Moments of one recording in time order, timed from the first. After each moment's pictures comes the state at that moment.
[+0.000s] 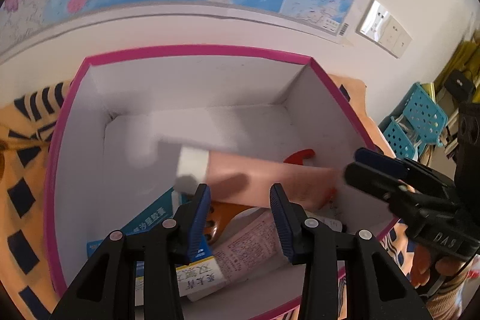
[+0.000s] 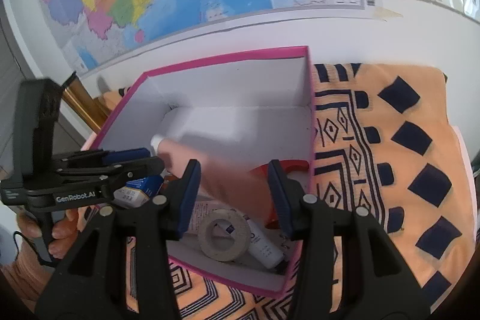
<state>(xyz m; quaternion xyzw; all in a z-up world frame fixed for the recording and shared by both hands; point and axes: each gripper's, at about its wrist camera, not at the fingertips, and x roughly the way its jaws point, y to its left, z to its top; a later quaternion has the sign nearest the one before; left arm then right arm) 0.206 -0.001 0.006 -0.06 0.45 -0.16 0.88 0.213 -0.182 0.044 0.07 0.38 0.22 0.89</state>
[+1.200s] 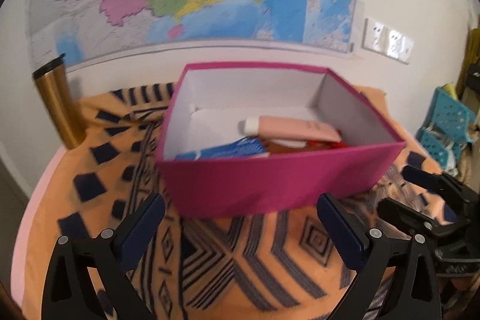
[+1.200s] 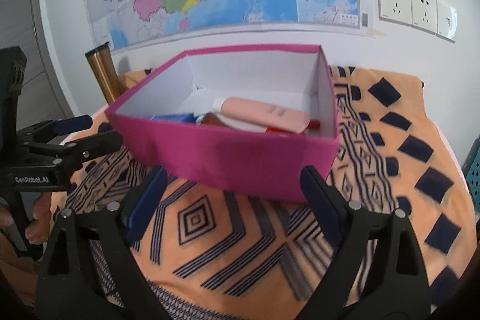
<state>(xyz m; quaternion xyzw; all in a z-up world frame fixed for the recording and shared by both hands) 0.058 0.025 -0.003 -0.01 0.33 -0.01 0.94 0.078 -0.157 0.014 0.01 0.29 0.22 0.93</state>
